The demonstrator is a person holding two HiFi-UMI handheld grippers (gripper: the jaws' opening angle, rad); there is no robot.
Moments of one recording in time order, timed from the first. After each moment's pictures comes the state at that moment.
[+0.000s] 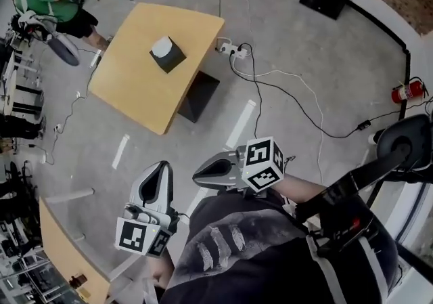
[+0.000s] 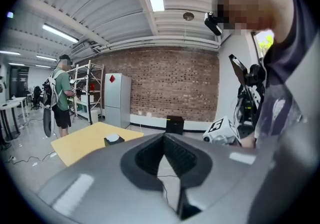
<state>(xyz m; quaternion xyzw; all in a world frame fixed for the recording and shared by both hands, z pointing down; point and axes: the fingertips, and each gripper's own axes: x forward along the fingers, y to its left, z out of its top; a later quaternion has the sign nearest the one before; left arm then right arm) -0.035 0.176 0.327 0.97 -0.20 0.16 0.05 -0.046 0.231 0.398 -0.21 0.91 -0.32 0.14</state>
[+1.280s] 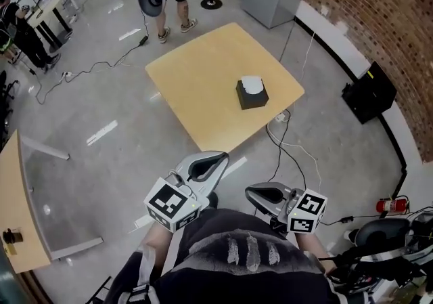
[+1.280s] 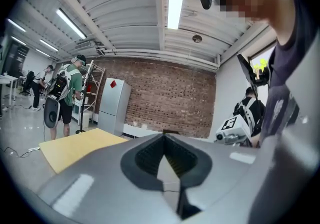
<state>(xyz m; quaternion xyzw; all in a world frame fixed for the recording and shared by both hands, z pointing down) -0.080 0.020 0.343 0.98 -0.14 0.07 0.09 -0.065 0.108 0.411 -0.36 0.89 -0.29 0.00</state>
